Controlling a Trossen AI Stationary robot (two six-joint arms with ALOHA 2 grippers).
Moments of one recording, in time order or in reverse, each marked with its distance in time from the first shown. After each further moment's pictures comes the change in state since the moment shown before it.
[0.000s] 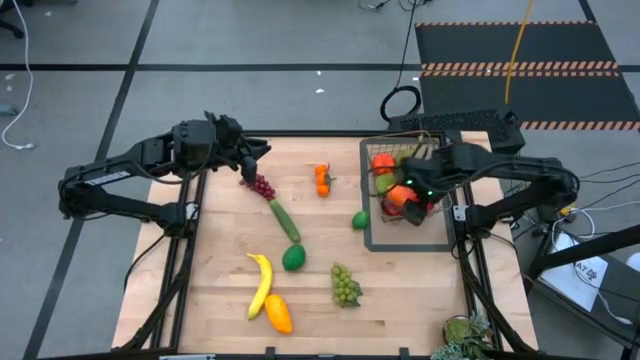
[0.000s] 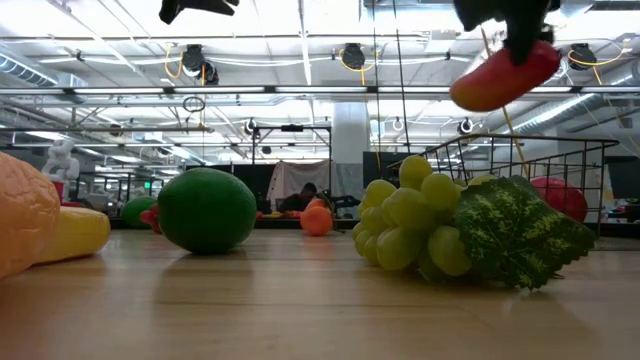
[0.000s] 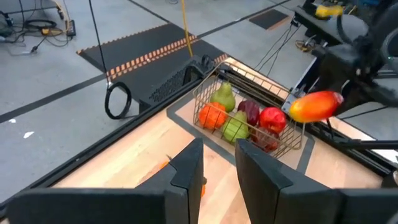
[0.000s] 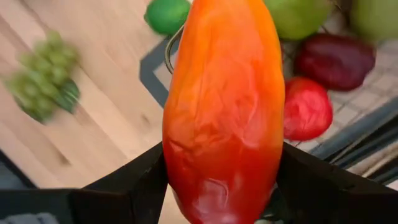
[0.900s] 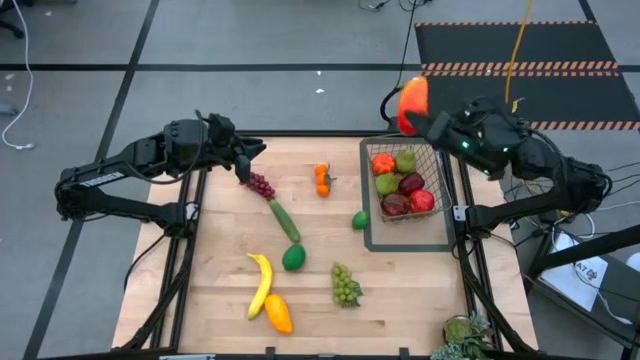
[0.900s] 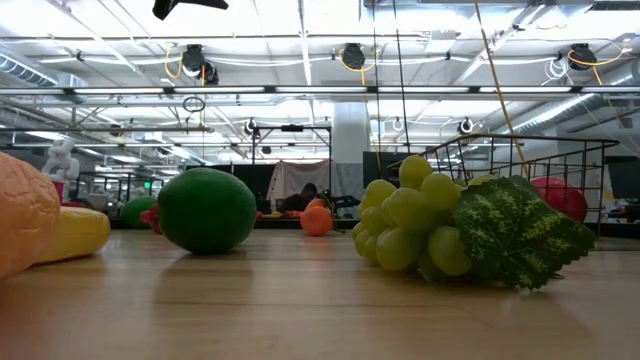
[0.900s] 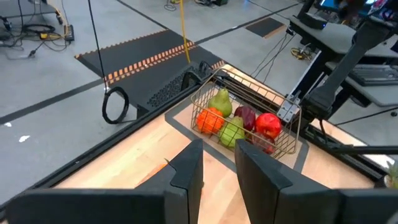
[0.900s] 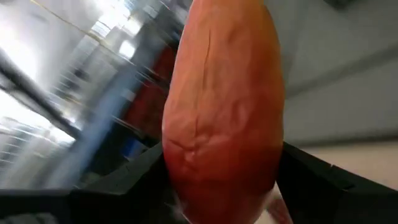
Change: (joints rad) left arm 0.000 -0.037 -0.001 -0.009 0.000 -0.004; right arm 0.032 -0.310 0.001 0.966 0.653 0.543
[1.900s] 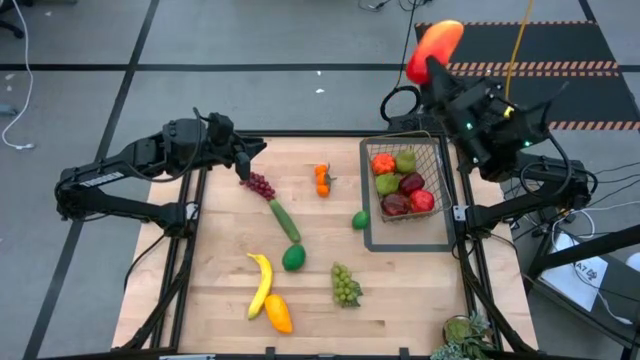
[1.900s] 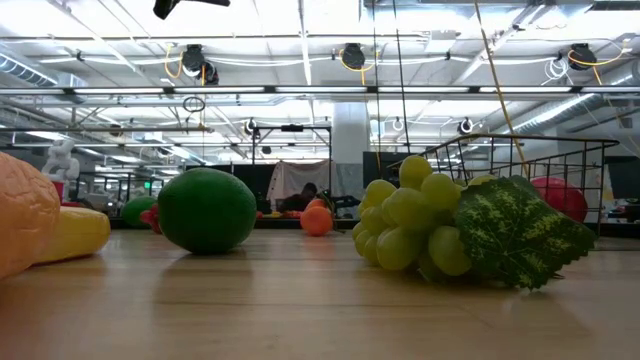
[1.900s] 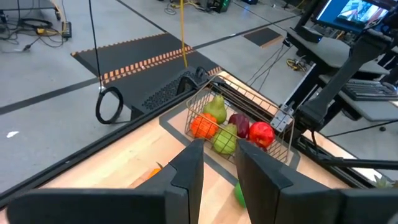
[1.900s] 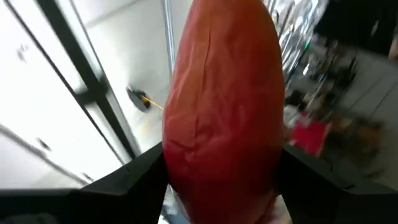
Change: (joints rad) left arm 0.000 0.000 0.000 0.027 0.000 -0.056; right arm 0.006 0.152 0.000 0.995 0.086 -0.378
